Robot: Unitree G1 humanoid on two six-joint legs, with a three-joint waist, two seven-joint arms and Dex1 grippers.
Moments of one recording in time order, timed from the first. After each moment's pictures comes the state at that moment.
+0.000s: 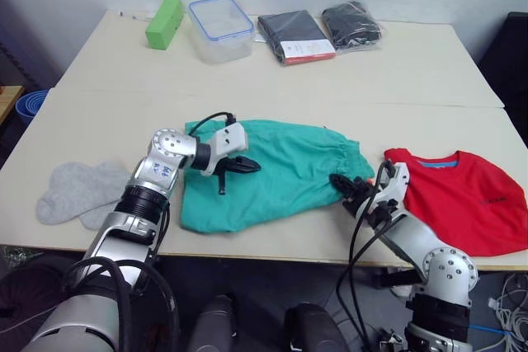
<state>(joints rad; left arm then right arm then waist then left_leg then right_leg) -0.85 0.47 -0.21 0.51 -0.01 0.12 -1.19 -0.24 -0.16 -0.39 -0.23 1.28 0.91 -0.32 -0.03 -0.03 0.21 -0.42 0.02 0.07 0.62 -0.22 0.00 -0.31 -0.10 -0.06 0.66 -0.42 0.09</state>
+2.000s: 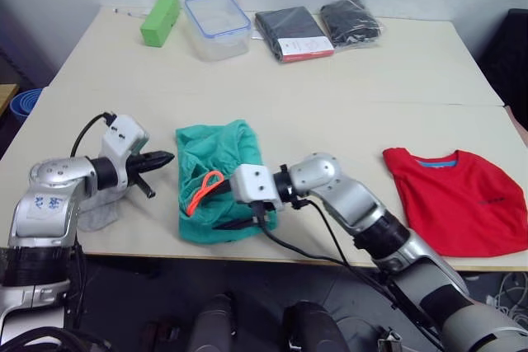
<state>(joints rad) -0.50 0.80 0.18 0.03 -0.21 0.57 -0.85 -0.77 -0.34 0.51 0.00 0.23 0.18 1.19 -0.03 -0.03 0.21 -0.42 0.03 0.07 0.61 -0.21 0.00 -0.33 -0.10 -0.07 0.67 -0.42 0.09</state>
